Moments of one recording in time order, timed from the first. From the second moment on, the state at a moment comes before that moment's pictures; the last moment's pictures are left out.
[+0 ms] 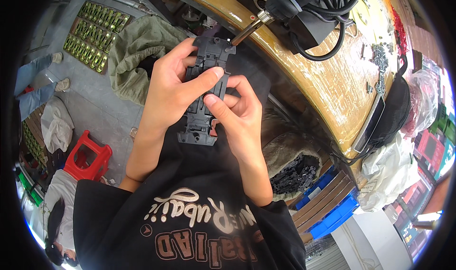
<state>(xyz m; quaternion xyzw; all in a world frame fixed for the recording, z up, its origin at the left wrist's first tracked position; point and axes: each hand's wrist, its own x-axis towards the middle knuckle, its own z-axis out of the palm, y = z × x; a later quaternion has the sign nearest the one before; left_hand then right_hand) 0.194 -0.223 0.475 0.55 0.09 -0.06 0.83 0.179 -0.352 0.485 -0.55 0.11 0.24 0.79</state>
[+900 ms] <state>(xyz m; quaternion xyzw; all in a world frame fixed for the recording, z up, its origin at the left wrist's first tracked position) 0.111 -0.309 0.403 0.56 0.12 -0.18 0.80 0.105 -0.463 0.420 -0.62 0.14 0.34 0.70</state>
